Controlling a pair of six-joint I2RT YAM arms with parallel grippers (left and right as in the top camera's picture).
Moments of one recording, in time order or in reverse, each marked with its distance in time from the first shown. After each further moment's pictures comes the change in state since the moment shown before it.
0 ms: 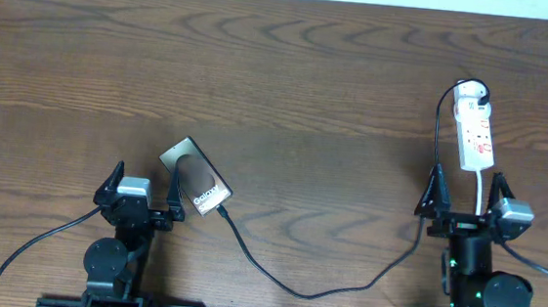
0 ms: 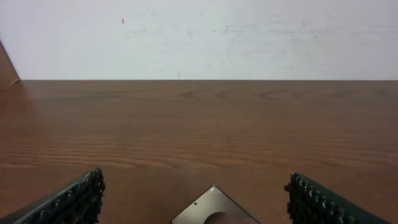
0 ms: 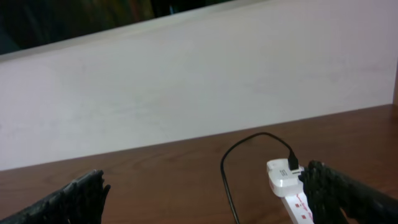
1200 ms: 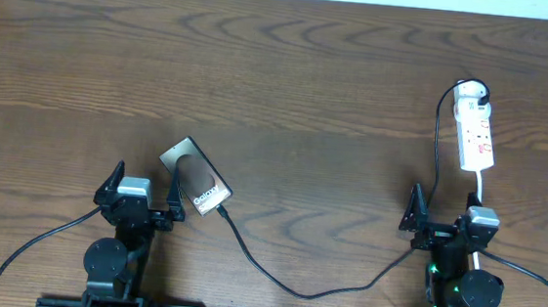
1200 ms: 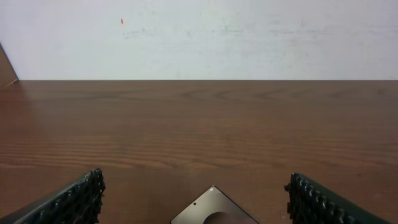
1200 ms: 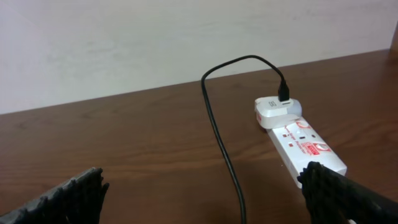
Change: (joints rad) left arm 0.000 0.000 0.000 0.000 0.003 0.000; right arm 0.000 -0.161 -0.191 -0.142 0.010 -0.036
